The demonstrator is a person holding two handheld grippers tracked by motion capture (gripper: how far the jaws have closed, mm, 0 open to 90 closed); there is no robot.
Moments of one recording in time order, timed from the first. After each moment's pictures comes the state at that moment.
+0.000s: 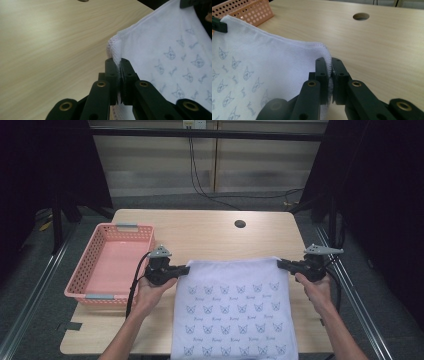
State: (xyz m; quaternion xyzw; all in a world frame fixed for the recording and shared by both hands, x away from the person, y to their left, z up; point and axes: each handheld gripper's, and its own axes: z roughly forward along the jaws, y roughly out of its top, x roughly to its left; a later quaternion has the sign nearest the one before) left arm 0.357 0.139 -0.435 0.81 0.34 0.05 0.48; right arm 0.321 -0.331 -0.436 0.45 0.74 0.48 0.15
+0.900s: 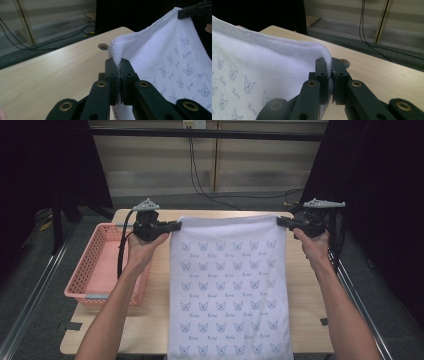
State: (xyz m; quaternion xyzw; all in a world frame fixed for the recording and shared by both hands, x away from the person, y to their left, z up) left arm 0.428 0.151 -0.339 0.78 0.33 0.12 0.52; right arm 0.405 -0.323 -0.350 0.45 0.72 0.49 0.21
